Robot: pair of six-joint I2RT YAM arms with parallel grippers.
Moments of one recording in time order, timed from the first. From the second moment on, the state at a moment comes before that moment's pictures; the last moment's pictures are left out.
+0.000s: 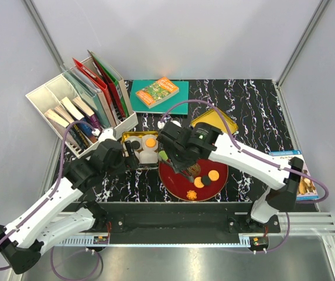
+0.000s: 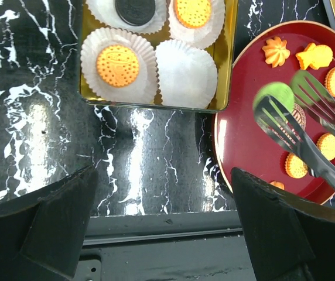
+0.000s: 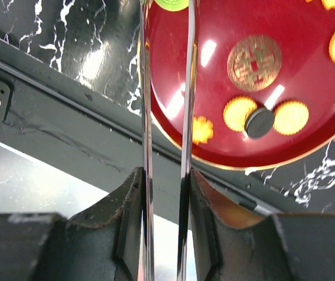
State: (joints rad) left arm -0.70 0.80 0.84 -0.89 -0.30 -0.81; right arm 1.12 1.61 1.71 -1.27 0.17 0.58
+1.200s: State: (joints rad) left arm -0.70 0.71 0.84 -1.00 -0.36 -0.82; right arm 1.04 1.84 1.85 -1.14 0.08 0.42
